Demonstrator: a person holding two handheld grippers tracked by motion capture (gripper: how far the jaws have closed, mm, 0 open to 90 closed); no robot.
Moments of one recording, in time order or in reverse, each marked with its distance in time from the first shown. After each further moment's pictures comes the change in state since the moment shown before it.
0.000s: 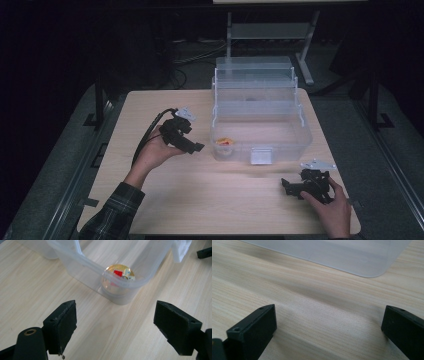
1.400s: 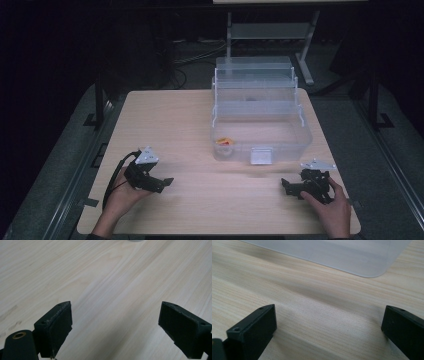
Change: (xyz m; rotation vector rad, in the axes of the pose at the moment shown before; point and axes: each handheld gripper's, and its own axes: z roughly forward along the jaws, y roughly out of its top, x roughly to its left) left arm -0.022 -0.144 -0.021 -0.057 0.125 -0.100; right arm 0.000 0.000 0.000 0.000 0.000 0.000
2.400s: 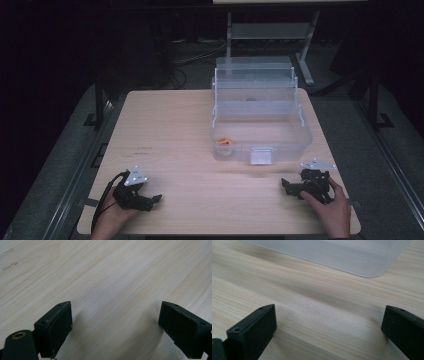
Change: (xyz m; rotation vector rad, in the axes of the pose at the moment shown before) left arm -0.007 -0.064 -0.001 0.015 0.048 -0.045; right arm 0.000 0.000 0.000 0.000 0.000 0.000
